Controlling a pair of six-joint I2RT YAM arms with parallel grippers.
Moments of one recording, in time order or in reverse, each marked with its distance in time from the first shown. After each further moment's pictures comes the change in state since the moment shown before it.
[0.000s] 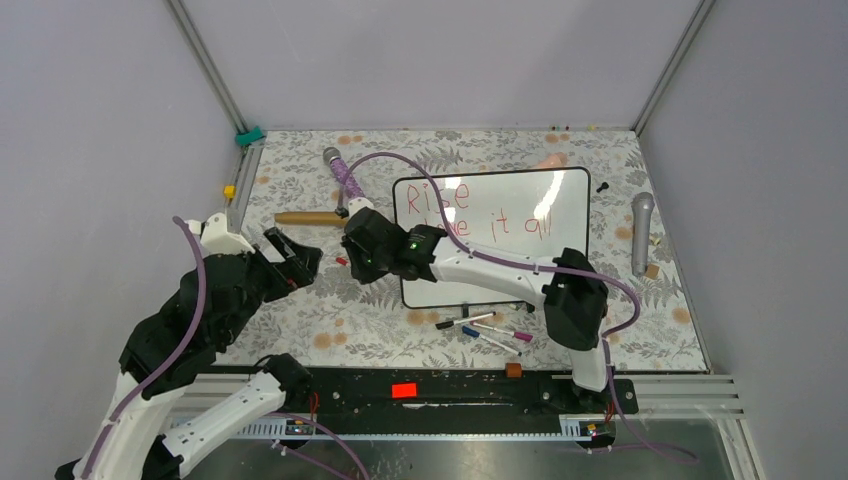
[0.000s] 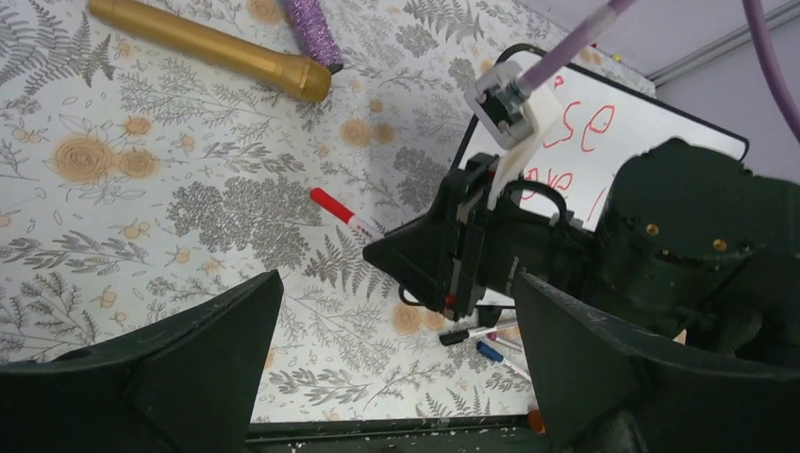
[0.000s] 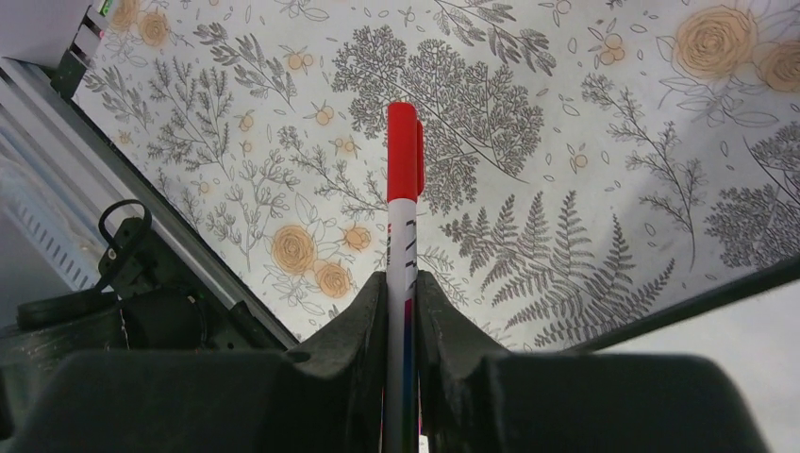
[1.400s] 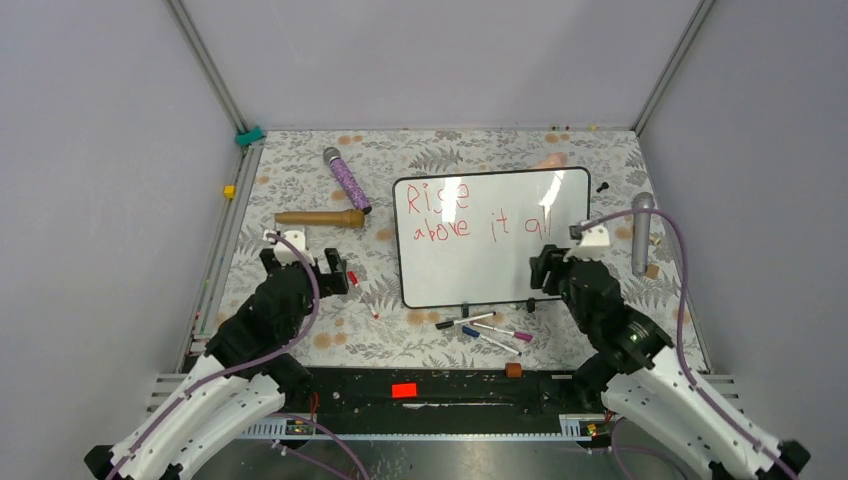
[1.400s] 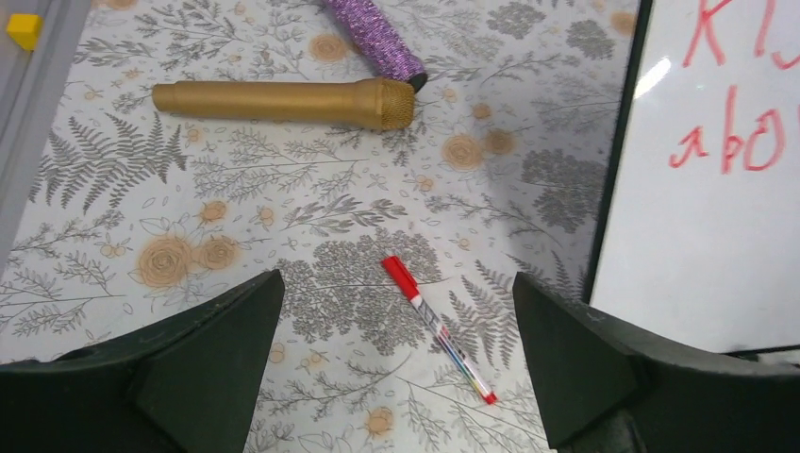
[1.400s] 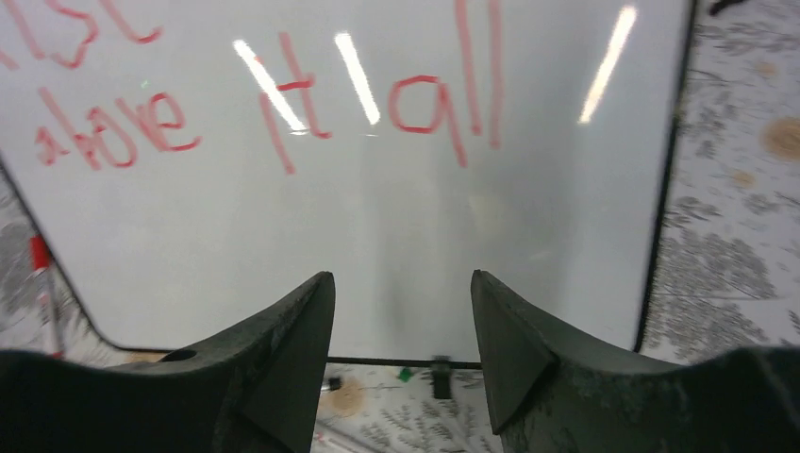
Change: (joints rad) left arm 0.000 -0.121 -0.575 0.493 -0.080 0.417; right arm -0.393 -1.336 -1.069 0.079 0.361 -0.108
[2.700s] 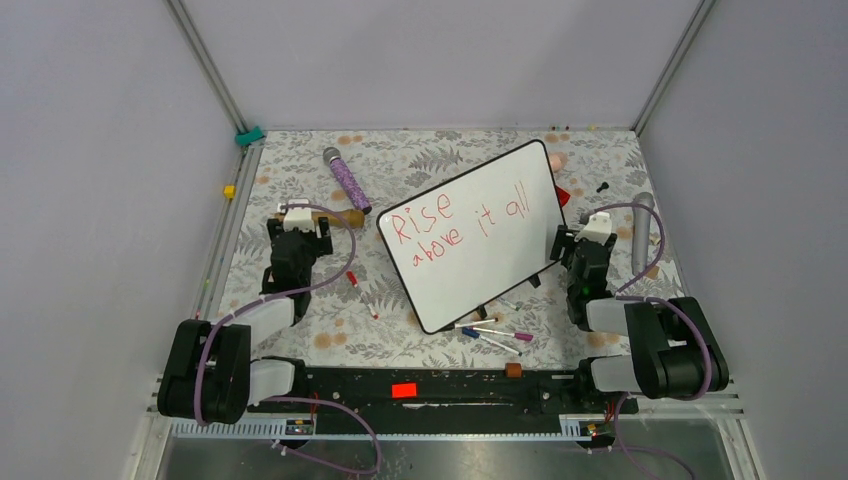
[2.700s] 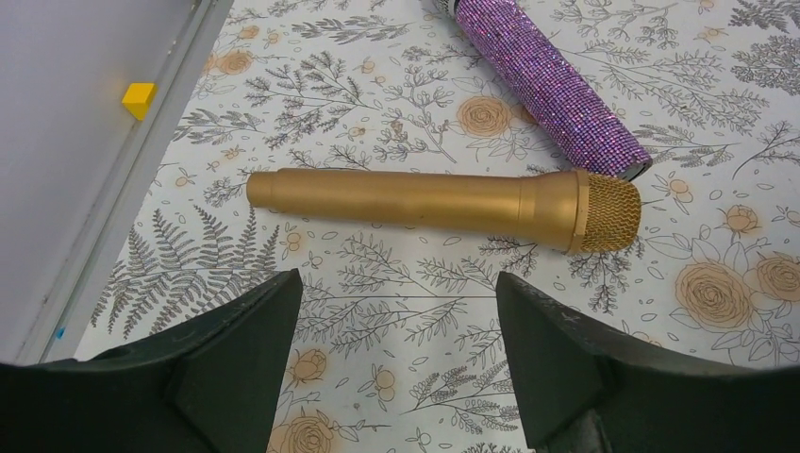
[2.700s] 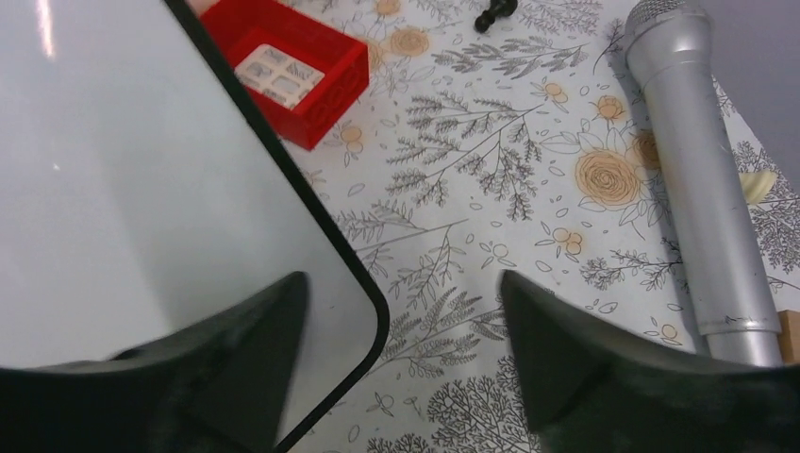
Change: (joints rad) left arm 0.573 0.767 -0.317 1.258 0.309 0.398; right arm -0.614 0.763 -0.386 1.259 -0.106 -0.341
